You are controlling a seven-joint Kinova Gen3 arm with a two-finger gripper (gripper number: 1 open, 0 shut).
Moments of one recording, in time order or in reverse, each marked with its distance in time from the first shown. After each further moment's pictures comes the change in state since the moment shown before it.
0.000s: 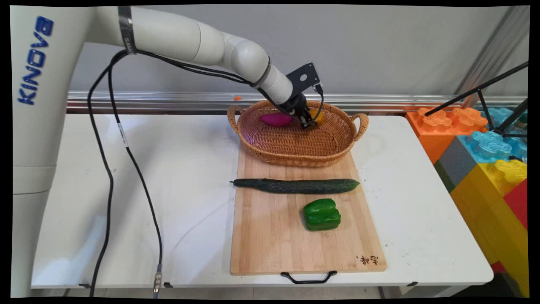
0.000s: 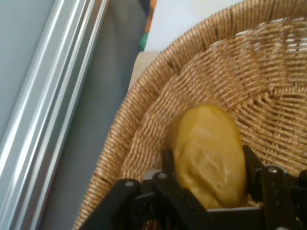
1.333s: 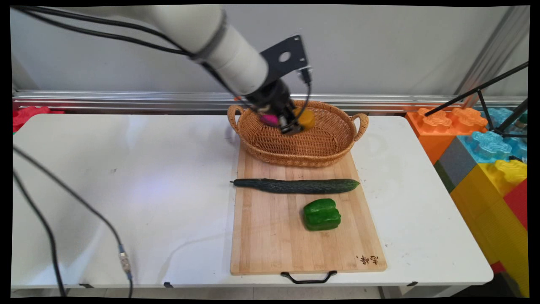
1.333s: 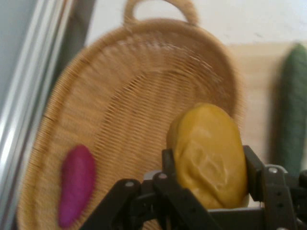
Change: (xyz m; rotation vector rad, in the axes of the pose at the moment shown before) arm 0.026 0.103 -0.217 -0.038 -0.051 0.076
